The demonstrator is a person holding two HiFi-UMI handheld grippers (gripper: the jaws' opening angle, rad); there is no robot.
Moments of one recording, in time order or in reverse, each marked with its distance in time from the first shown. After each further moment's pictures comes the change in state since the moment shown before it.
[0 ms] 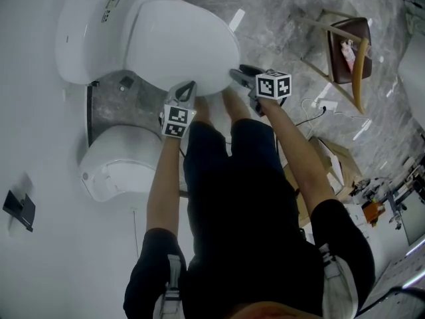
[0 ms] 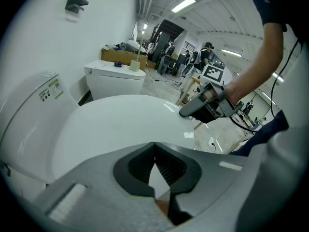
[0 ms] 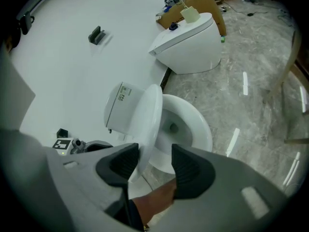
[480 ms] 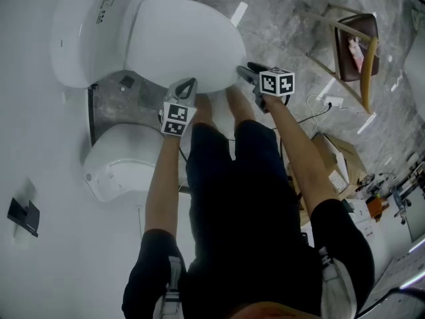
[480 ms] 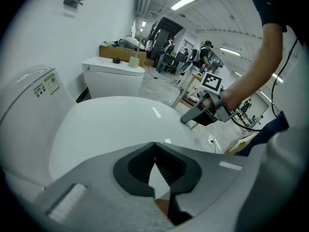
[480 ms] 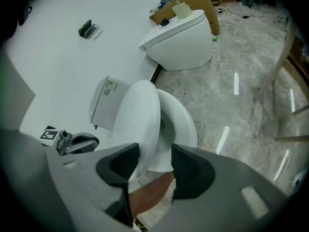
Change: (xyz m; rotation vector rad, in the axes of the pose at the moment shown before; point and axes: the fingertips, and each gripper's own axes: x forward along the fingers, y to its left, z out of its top) left arm 0.019 0.014 -0.011 0.011 0.023 -0.027; right arm 0.017 -0.050 -0.012 0.003 0.021 -0.118
